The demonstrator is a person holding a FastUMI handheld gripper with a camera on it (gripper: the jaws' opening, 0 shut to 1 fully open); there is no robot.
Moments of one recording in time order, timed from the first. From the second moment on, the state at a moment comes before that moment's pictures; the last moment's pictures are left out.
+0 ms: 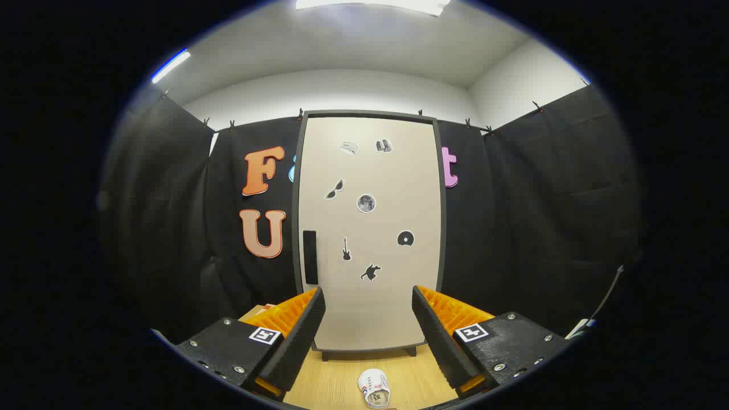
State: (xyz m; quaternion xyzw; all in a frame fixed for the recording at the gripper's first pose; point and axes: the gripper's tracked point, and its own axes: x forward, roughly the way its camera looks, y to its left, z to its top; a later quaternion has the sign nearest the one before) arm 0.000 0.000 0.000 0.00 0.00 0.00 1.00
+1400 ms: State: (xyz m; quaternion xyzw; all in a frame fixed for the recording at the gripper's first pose) arm 0.052 0.047 -0.010 0.01 0.01 0.04 1.00
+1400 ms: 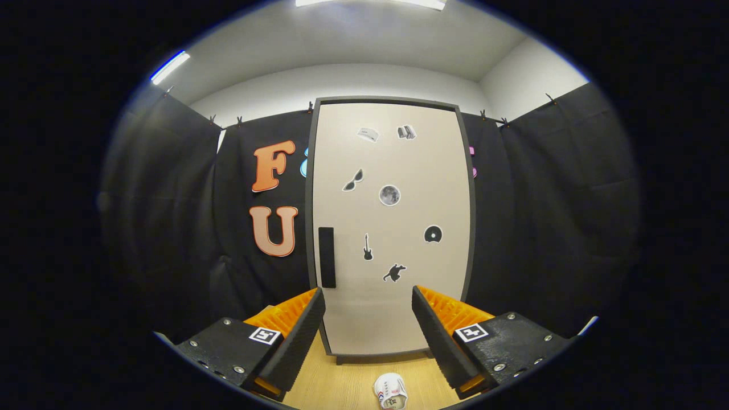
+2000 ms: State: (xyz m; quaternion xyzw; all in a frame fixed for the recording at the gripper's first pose) arm 0.148 0.116 -0.018 0.00 0.01 0.08 1.00
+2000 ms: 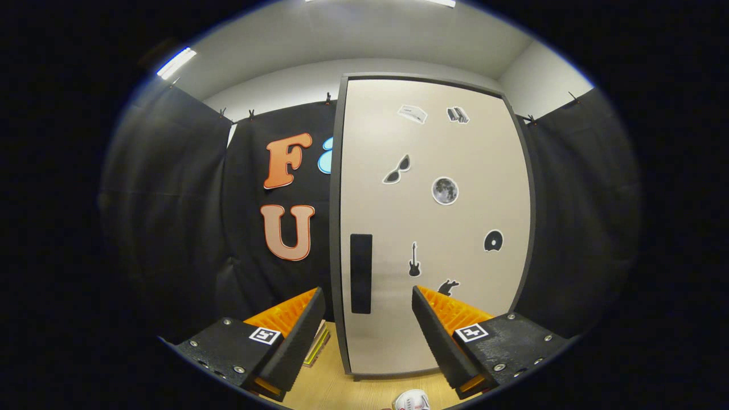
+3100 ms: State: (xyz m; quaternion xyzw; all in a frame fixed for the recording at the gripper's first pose) arm 0.249 0.139 -0.043 -0.01 0.02 0.05 1.00
